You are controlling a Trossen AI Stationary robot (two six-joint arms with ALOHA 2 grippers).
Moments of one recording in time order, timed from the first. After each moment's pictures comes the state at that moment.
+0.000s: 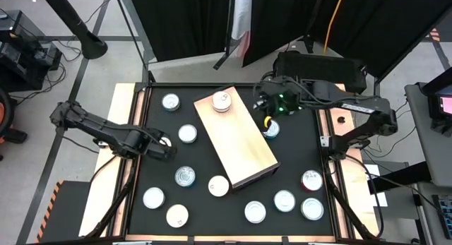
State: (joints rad) left arm -0.31 1.13 0.85 -1.26 -0.16 -1.59; right arm -0.15 1.40 1.56 -0.92 0.05 0.49
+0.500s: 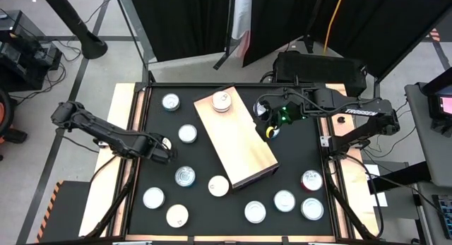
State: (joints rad) left arm -0.31 1.16 0.67 -1.11 -0.16 -1.63; right arm -0.05 1.39 1.56 -0.96 0.08 0.58
